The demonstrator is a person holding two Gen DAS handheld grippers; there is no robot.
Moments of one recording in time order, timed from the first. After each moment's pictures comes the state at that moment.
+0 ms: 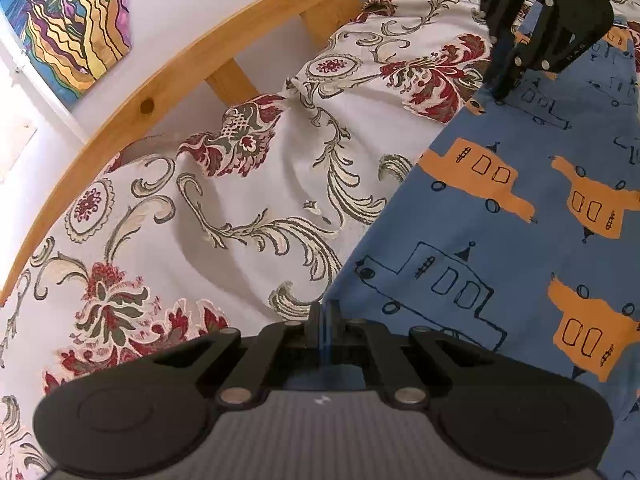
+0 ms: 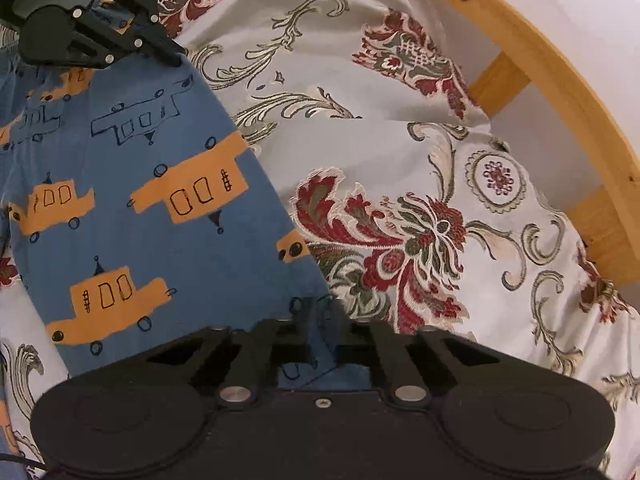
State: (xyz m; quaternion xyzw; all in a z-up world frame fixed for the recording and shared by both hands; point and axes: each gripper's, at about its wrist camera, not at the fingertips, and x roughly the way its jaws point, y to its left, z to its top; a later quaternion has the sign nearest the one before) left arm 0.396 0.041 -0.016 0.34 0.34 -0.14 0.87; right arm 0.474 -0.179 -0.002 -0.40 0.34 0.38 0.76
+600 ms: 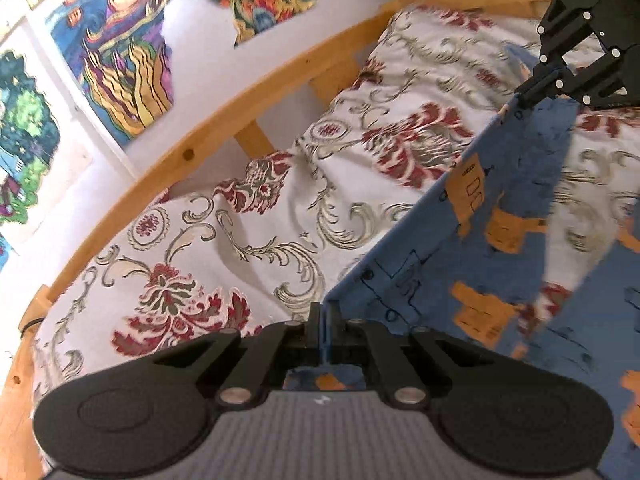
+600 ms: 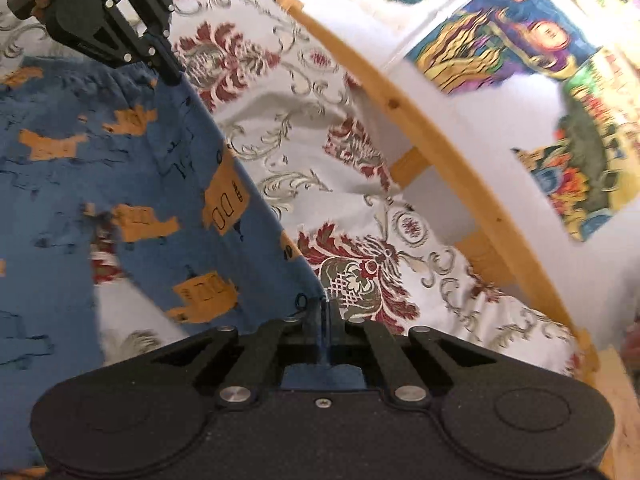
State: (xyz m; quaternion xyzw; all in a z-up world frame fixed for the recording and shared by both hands) left arm 0.278 0.036 0.040 0.33 0.27 -0.13 0.89; right arm 0.280 -0.212 0.038 -0.40 0.19 0.27 0.86
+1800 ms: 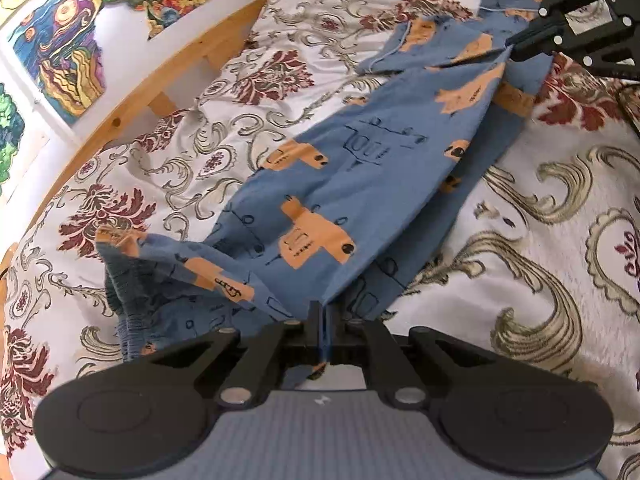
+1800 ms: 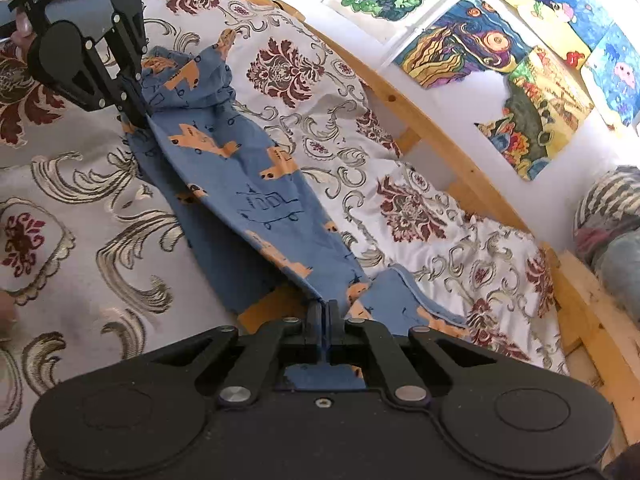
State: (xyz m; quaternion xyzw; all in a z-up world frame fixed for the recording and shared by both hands) left arm 0.073 0.036 -0.039 0.37 0.32 -0.20 0.85; right arm 0.019 -0.186 -0.035 -0.36 0.20 0.18 0.89
